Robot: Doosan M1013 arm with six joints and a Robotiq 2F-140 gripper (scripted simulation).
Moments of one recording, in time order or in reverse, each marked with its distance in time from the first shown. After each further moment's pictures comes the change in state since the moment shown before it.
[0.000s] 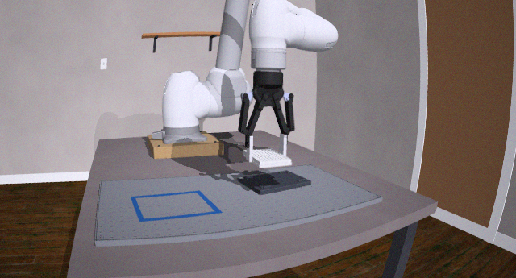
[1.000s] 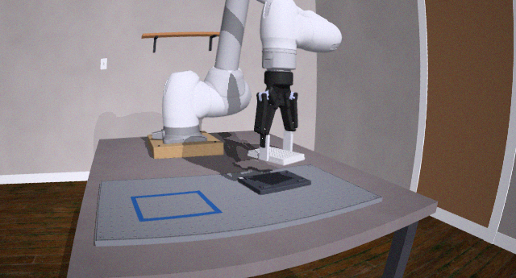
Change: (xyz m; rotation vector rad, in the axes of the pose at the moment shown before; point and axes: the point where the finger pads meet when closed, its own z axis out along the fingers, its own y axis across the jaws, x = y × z) arm -0.010 -0.032 -0.001 -0.009 0.001 -0.432
